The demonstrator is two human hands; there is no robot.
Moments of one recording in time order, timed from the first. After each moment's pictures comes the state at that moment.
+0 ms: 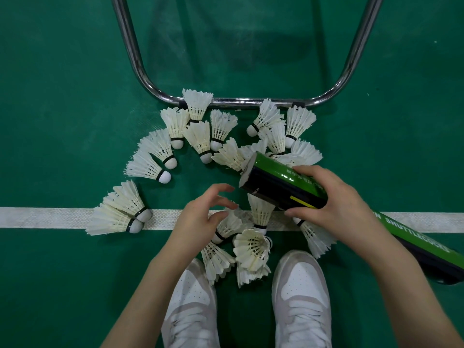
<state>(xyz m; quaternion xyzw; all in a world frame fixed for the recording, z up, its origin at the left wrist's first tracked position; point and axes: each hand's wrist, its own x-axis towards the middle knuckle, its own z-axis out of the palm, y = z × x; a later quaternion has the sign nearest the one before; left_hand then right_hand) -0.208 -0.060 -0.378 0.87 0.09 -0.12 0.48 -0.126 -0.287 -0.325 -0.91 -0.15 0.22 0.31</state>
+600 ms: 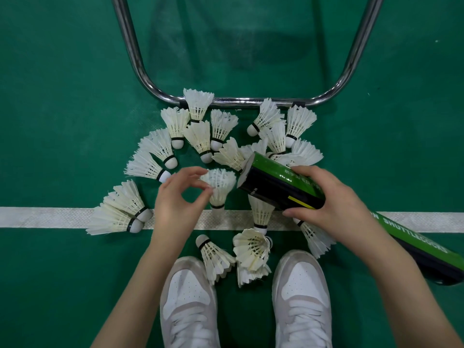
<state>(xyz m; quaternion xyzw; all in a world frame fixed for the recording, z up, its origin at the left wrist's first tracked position) -0.201 -0.051 -0.357 0.84 0.23 0.05 0.49 -0.127 -0.287 -0.328 -0.91 -0.15 0.22 0.31</state>
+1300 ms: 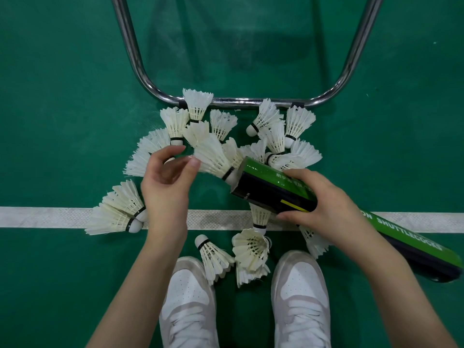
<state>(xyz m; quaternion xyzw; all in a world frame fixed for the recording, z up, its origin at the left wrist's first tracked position) -0.184 -0.059 -0.329 0.60 0.32 0.18 0.71 -0.129 -0.280 -0.328 -0.91 -0.16 0.23 0.30</state>
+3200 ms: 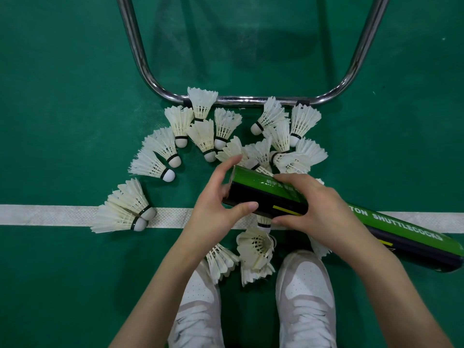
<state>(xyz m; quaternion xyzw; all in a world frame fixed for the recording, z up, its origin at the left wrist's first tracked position) -0.195 -0.078 -0.344 0.74 0.13 -0.09 0.66 -0.137 -0.260 -0.324 -0.91 -0.19 0.25 0.27</state>
